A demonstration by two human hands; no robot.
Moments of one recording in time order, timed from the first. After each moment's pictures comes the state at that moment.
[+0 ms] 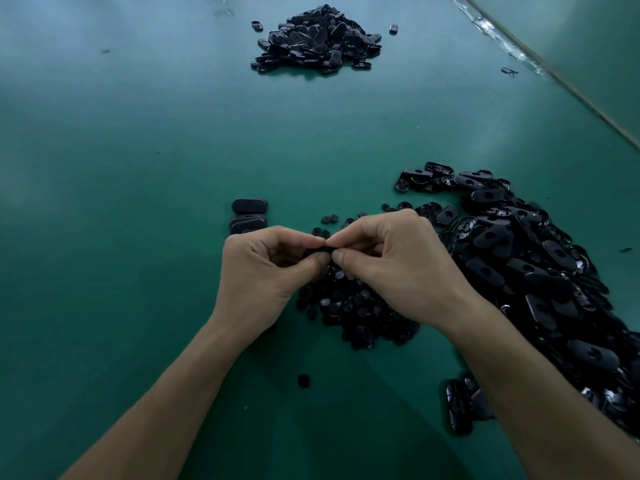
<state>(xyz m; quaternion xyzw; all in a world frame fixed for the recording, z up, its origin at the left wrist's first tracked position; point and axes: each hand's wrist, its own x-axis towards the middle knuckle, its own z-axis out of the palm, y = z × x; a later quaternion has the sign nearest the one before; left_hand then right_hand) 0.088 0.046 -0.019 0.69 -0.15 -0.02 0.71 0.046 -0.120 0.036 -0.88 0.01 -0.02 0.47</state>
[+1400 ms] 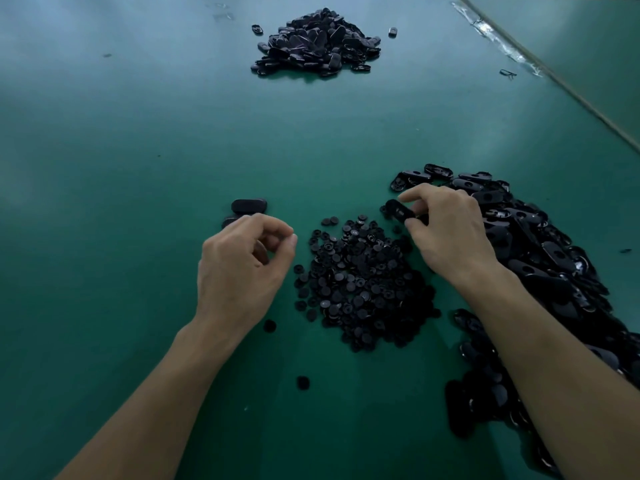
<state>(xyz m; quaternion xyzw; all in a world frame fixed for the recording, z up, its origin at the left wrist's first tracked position) 0.103 0.064 -0.029 0.86 -0.18 0.18 0.44 0.077 -0.185 0.005 -0.97 0.14 -0.10 0.18</state>
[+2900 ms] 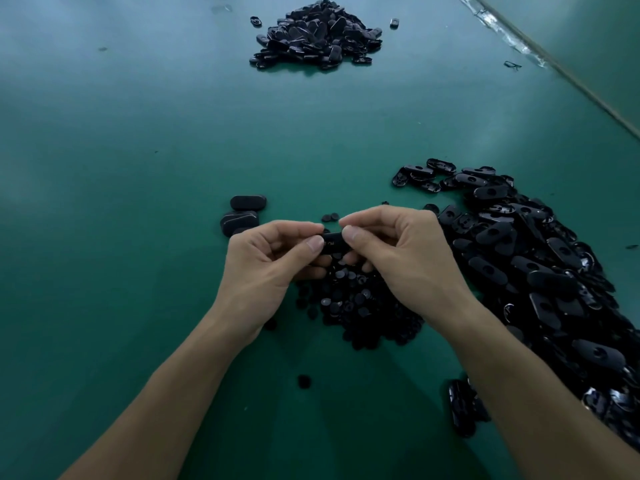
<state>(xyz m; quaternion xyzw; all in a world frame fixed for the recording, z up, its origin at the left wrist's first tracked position) 0.091 0.046 -0.018 0.61 -0.09 -0.13 0.78 0.051 -0.127 0.011 -0.81 0.08 -0.07 0.58</state>
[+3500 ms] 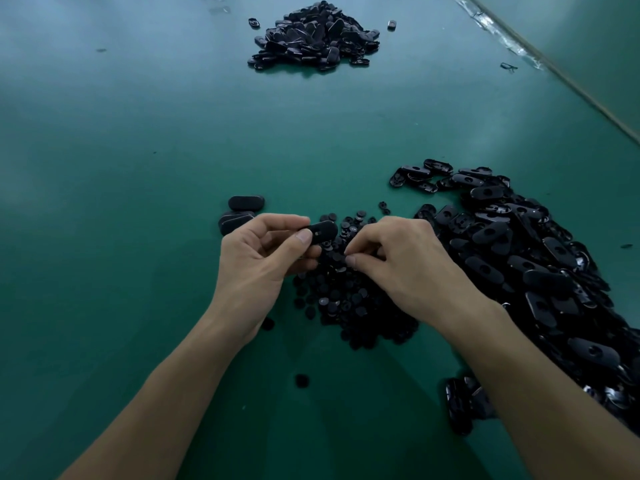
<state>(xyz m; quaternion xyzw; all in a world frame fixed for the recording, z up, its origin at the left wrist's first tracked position) 0.093 0.046 -0.021 0.60 -0.06 -0.11 0.79 0.049 -0.134 0.018 -0.96 0.03 -0.02 0.28</state>
